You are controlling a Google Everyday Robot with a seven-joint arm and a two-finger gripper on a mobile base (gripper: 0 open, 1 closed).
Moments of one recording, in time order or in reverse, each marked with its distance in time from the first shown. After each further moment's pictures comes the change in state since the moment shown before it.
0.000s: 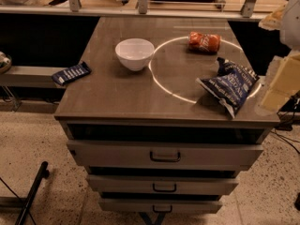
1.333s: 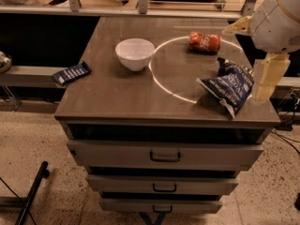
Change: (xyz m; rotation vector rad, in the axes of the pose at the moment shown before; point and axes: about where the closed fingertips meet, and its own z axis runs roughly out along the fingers) arm -0.003 -0.039 0.067 -0.102 -0.073 -0.401
